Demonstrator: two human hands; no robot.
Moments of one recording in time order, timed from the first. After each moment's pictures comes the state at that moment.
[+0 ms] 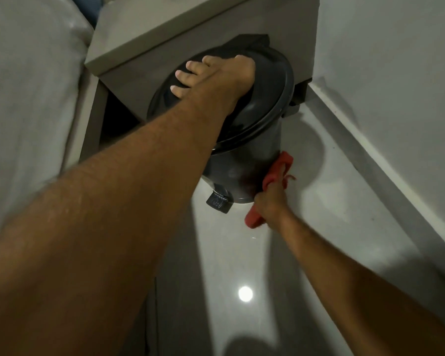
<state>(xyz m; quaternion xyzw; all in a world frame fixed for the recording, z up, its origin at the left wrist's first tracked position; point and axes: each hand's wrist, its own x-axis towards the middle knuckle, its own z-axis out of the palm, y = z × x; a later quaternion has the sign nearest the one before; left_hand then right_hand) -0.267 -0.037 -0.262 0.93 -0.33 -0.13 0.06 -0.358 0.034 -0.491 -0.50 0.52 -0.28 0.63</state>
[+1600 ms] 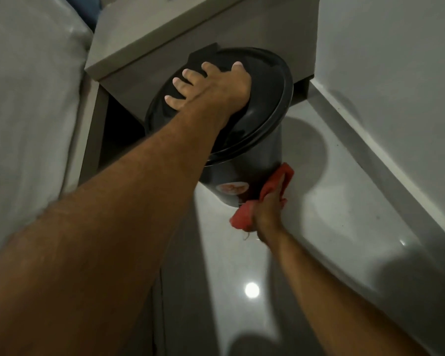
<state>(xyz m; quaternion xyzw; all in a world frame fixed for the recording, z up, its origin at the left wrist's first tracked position) -0.264 -0.030 -0.273 0.94 -0.32 -0.10 0.03 -0.355 0.071 -0.464 -0.45 0.56 -0.28 0.63</state>
